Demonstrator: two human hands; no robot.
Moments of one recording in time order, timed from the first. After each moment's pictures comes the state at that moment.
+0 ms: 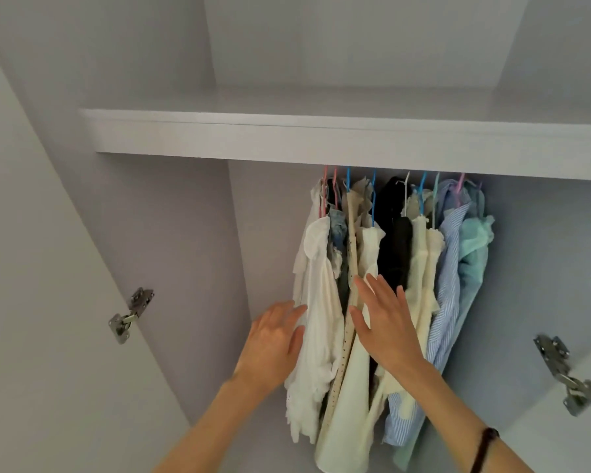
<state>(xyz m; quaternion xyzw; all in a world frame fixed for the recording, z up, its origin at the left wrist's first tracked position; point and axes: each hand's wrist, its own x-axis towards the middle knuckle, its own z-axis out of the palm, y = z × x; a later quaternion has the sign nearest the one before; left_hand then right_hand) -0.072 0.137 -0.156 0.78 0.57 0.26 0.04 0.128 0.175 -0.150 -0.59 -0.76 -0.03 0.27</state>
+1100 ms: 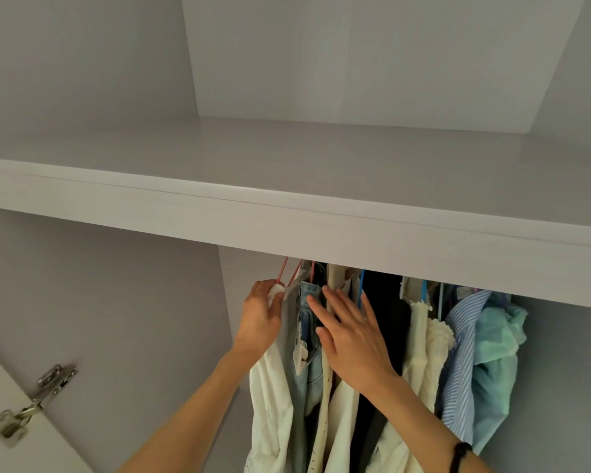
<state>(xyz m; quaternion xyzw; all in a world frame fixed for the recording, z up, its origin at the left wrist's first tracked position) -0.021 0.339 -0.103 0.60 0.62 0.48 0.15 0.146 0.340 -0.119 -0.49 -0.84 -0.08 0.20</state>
